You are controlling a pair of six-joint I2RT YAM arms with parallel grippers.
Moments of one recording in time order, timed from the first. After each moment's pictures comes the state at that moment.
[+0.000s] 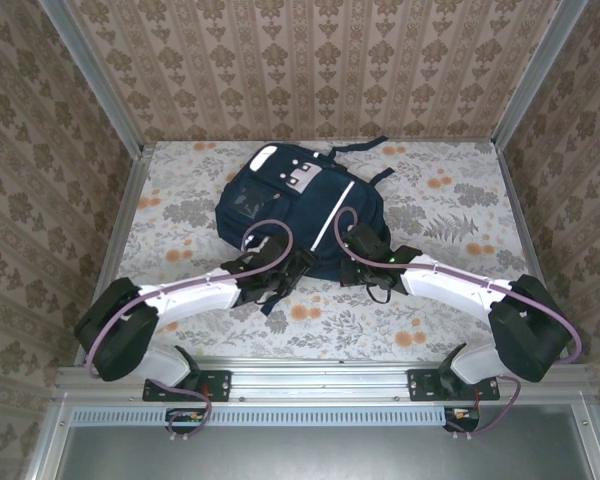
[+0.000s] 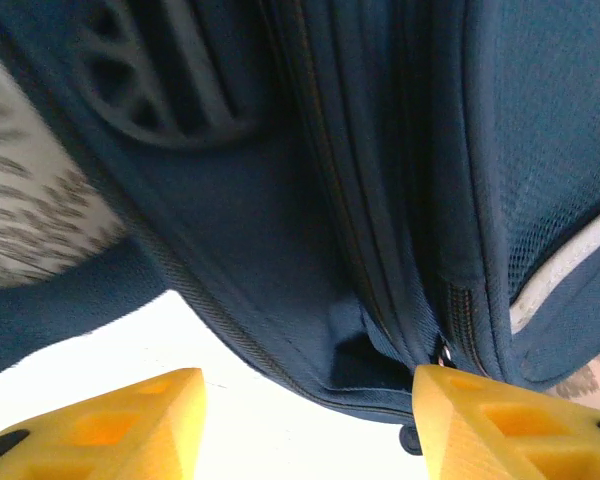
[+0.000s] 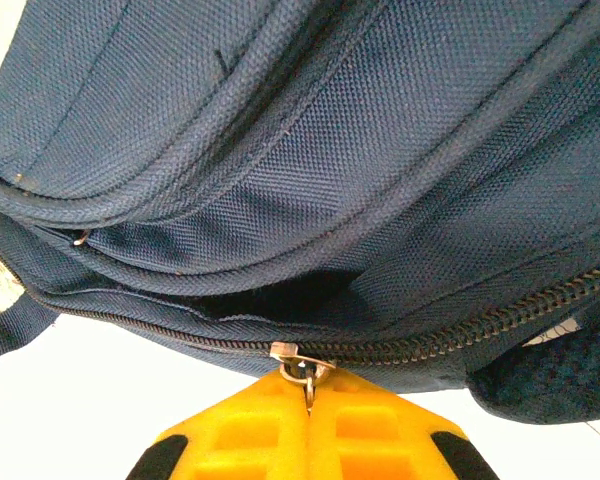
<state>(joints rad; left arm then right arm) -0.91 1.45 0.74 -0.08 -0.06 -1.54 0.69 1.42 0.83 -0.41 0.09 0.57</state>
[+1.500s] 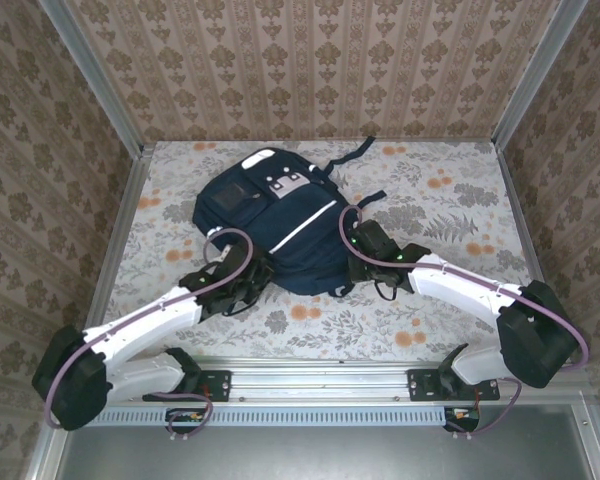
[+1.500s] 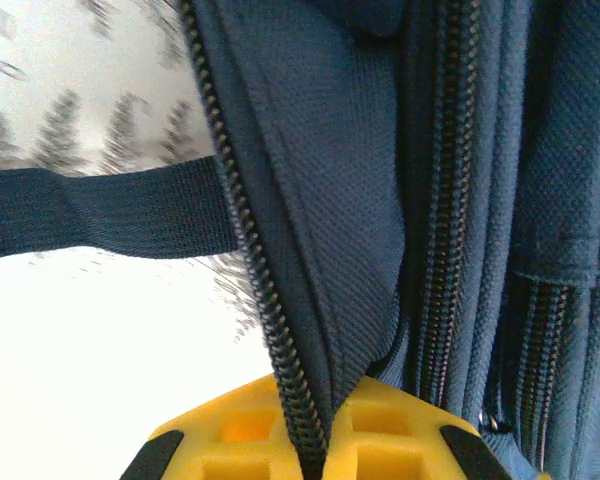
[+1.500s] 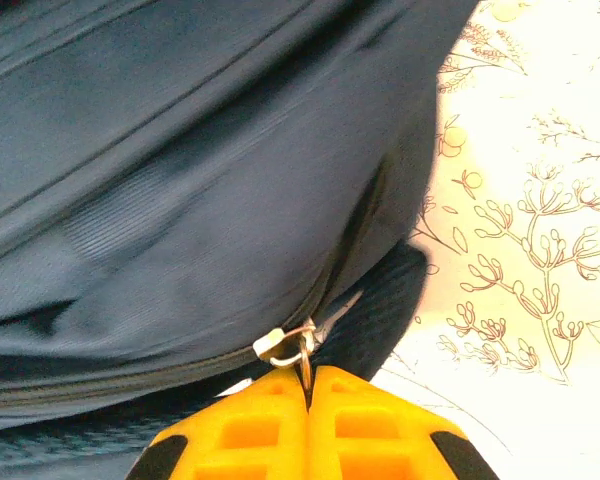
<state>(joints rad) -0.77 1.08 0.61 -0.39 -0.12 -1.51 0.64 1.38 0.84 -0.44 0.13 0.47</state>
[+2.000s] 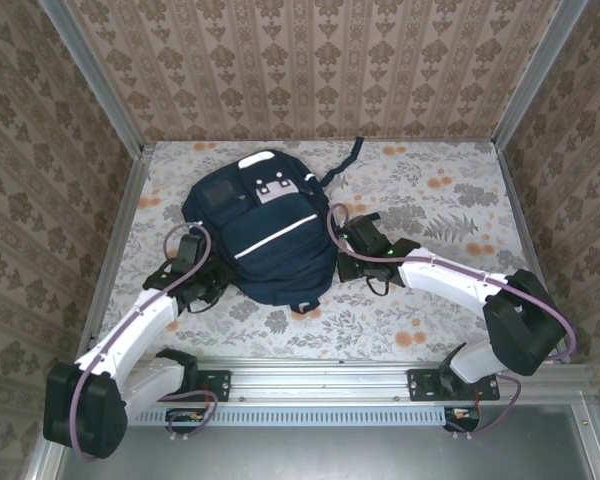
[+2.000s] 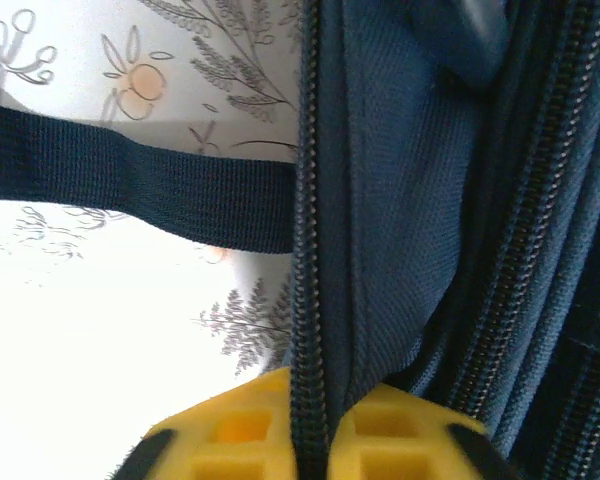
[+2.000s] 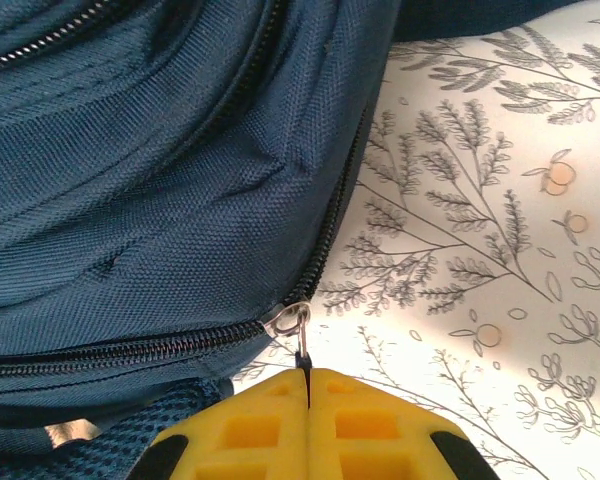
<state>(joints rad) -0.34 1.00 0.57 -0.57 0.12 -1.15 0.66 1.47 0.90 -0.40 0.04 0.39</state>
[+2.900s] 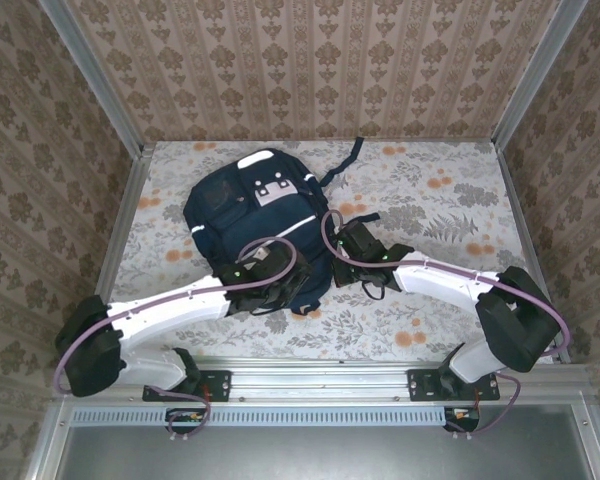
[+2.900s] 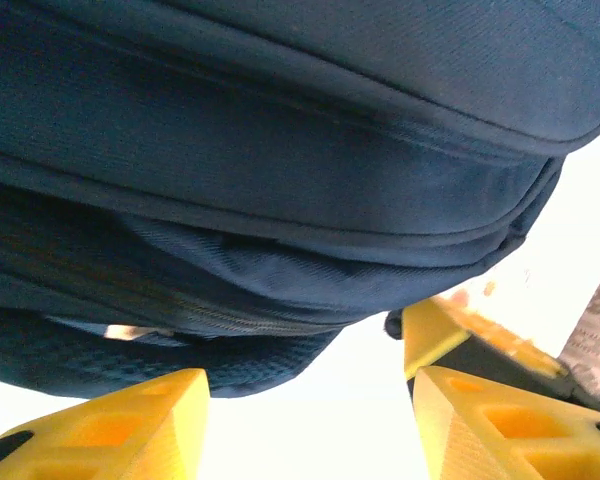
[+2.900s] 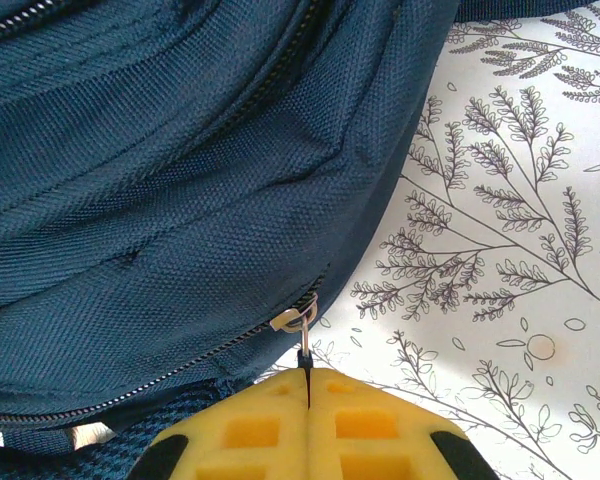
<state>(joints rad) -1.05 1.31 0.85 -0.45 -0.20 -1.76 0.69 1.49 0.86 -0.33 0.04 0.40</state>
